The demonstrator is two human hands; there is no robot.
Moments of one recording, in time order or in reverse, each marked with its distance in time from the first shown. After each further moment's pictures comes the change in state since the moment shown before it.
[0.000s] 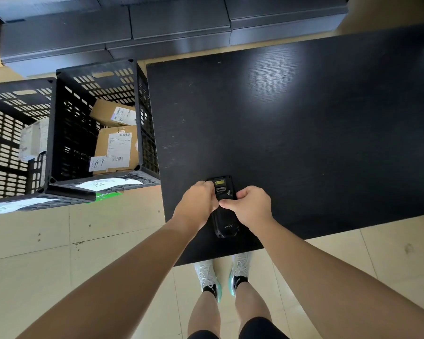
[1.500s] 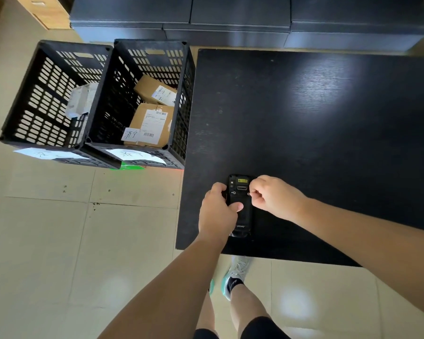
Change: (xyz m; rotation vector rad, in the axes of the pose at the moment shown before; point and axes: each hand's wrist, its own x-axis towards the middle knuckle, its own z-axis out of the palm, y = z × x) left_hand -0.029 0.014 0.047 -0.624 0.269 -0.482; right_hand 0.046 -0.018 -0.044 -0.761 -0.382 -1.000
